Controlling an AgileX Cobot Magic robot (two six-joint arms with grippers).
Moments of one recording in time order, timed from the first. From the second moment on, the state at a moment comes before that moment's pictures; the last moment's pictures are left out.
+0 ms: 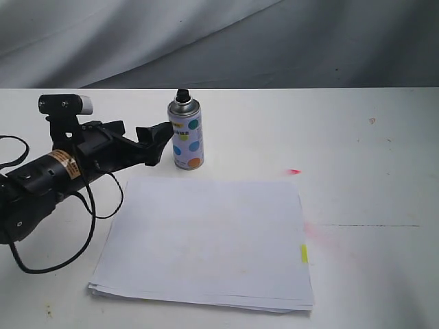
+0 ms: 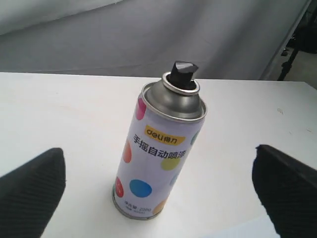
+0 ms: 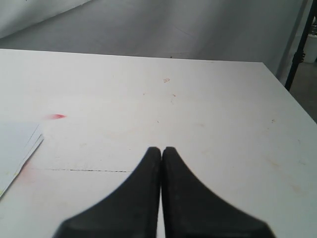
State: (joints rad) left arm -0.20 1.85 -0.64 0.25 -0.87 -0.44; right arm -0.34 0.01 0.00 0.00 0.34 -0.08
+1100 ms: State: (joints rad) left arm -0.23 1.96 -0.75 0.24 -1.00 -0.39; right arm -0.34 0.01 0.00 0.00 0.34 -0.08
